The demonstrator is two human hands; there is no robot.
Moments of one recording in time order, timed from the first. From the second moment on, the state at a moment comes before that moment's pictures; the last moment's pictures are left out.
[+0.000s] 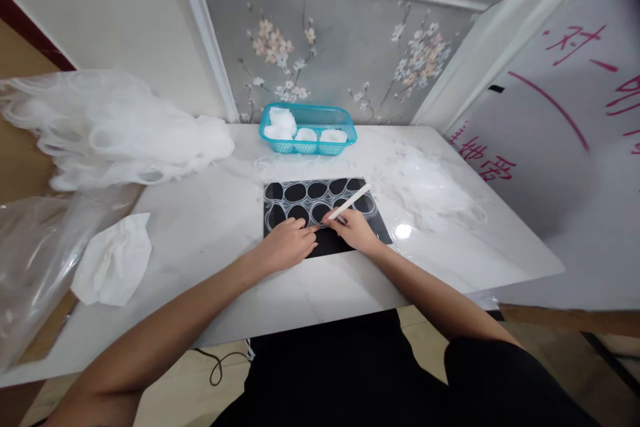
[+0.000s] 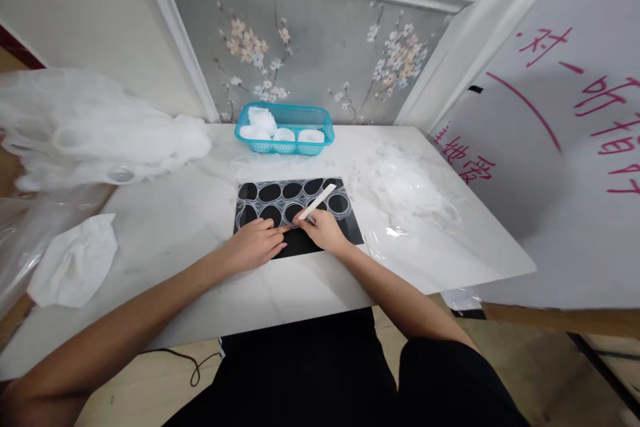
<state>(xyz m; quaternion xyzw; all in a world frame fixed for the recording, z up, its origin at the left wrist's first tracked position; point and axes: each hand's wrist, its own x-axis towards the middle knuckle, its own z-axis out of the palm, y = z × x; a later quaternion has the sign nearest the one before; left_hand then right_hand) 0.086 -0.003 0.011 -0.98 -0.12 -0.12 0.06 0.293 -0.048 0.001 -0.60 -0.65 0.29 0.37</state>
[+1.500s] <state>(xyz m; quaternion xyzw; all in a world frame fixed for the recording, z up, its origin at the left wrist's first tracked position) 0.110 -0.006 0.141 -0.90 -0.14 -0.30 -0.30 0.311 -0.070 0.094 -0.39 -0.31 0.63 0.59</state>
